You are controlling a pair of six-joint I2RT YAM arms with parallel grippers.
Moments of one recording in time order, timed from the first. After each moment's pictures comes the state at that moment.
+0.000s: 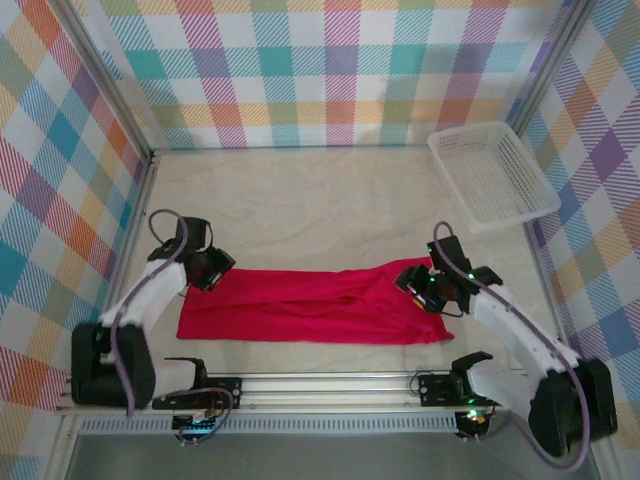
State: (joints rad) left arm -0.05 1.33 0.76 -0.60 0.13 -0.87; right arm 0.34 1.07 0.63 -0.66 -0.24 0.98
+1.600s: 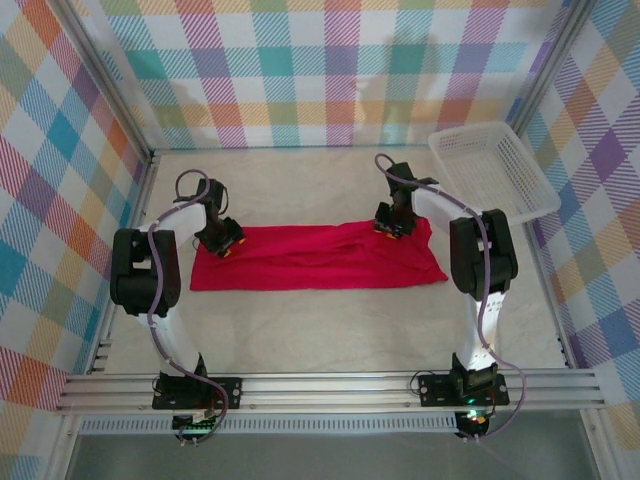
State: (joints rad) left arm -0.04 1.86 1.24 -0.69 0.14 -0.78; right arm 0.31 2.03 1.49 -0.74 -0.15 0.60
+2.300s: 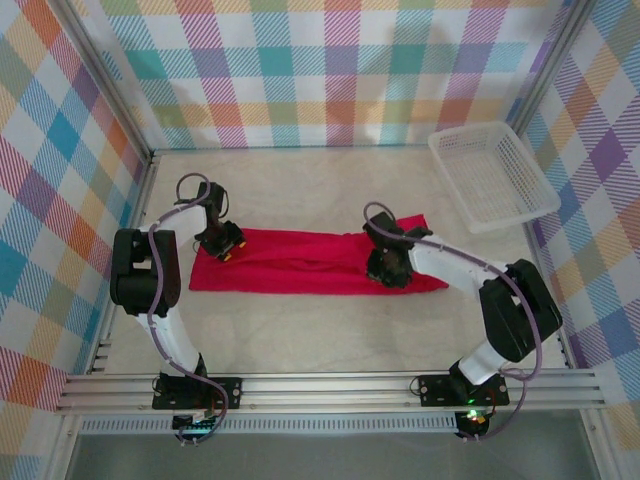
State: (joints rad) left arm -0.04 1.86 1.21 -0.69 0.15 -0.78; right arm 0.63 1.56 0.97 -0.72 -0.01 1.02
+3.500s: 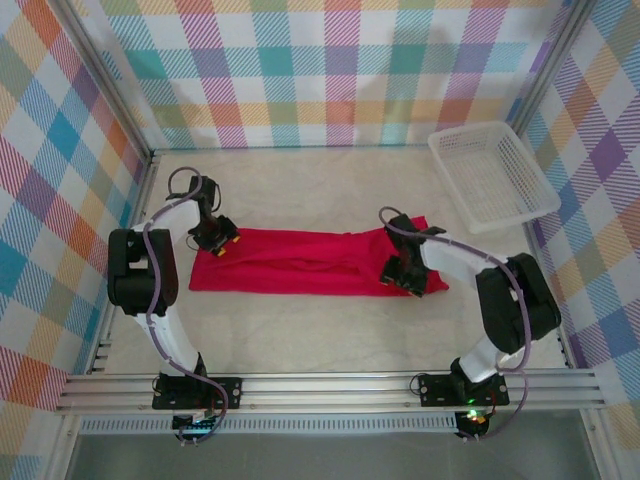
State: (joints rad) left arm 0.01 1.87 1.27 -0.75 0.15 -0.75; right arm 0.46 1.59 0.90 -0.76 -0.01 0.82
